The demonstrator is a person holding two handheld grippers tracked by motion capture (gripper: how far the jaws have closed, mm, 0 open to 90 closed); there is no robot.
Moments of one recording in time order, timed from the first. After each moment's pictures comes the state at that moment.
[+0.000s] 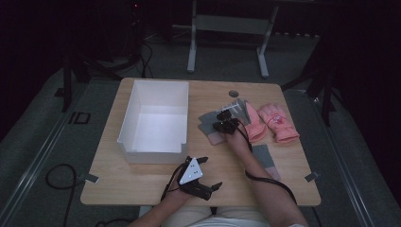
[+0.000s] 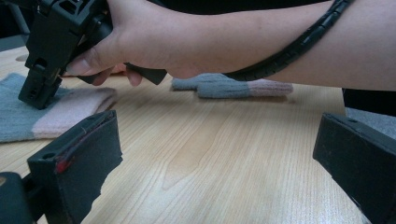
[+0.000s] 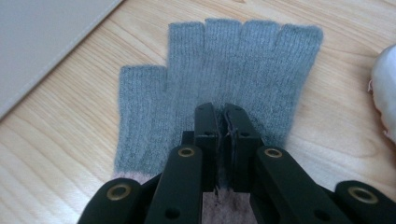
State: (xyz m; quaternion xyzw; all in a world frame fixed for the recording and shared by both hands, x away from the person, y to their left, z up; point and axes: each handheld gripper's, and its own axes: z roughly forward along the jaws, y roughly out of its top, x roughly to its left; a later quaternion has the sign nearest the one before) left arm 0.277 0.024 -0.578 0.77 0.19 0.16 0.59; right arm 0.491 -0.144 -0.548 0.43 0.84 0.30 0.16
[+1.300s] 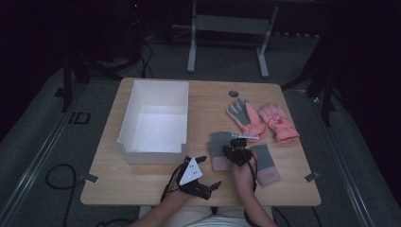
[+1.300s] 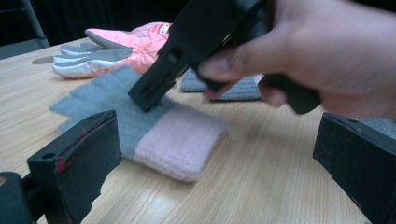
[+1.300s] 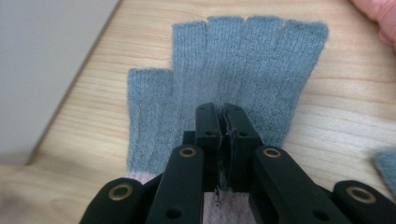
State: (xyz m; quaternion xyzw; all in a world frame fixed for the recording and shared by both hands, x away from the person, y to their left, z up) left arm 0.276 0.026 -0.578 0.76 0.20 0.18 0.59; right arm 0.362 -0.170 -0.543 0.57 0.73 0.34 0.16
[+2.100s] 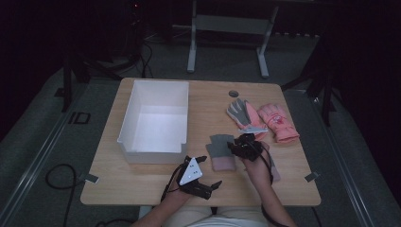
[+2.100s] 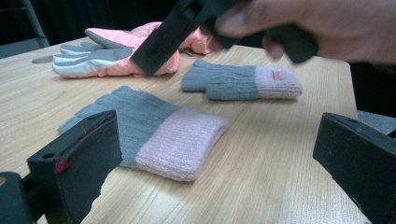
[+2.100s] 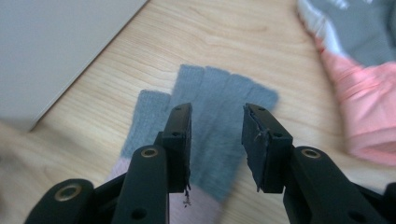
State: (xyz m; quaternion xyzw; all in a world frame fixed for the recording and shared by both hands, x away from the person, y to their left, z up) left arm 0.276 0.025 -0.578 0.76 0.20 0.18 0.59; right arm 0.366 -0.200 -0.508 0.46 0.80 0.35 0.18
